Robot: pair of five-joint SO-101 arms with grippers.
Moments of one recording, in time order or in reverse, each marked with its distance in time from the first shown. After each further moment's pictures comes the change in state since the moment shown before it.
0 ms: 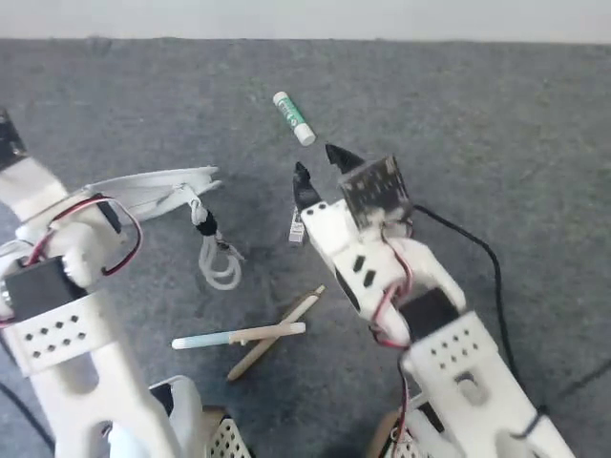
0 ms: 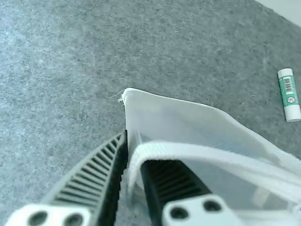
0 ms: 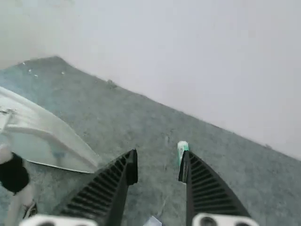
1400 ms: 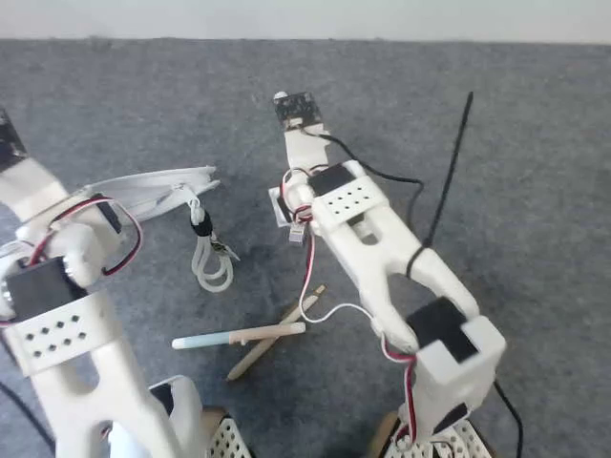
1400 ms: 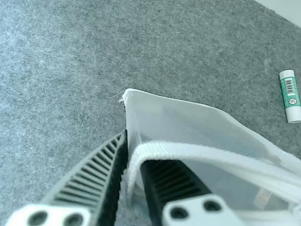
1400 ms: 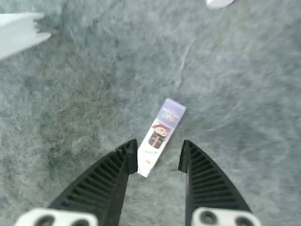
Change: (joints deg) left arm -0.1 0.0 1.0 -1.0 0.0; right arm -1.1 63.6 -50.2 36.1 -16.5
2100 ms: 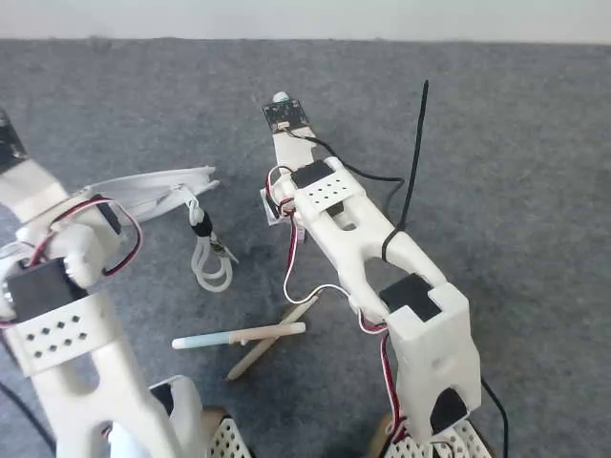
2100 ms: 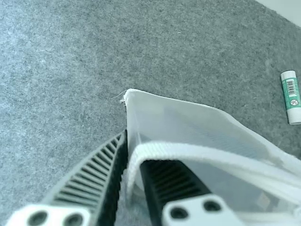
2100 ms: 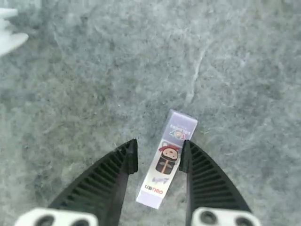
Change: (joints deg) left arm -0.2 -0.1 1.0 -0.8 0.0; right arm -0.6 14.2 -10.8 0.0 -0.9
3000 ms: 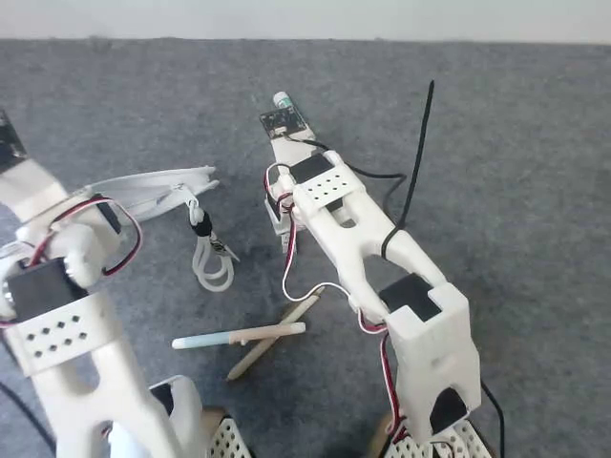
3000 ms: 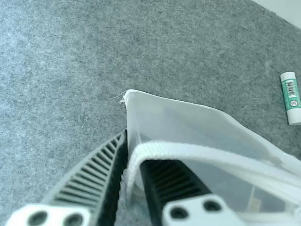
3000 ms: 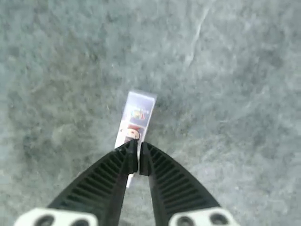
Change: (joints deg) left arm 0.0 0.0 0.0 -0.2 0.0; right arm -0.1 -0.4 -3.4 11.8 3.3
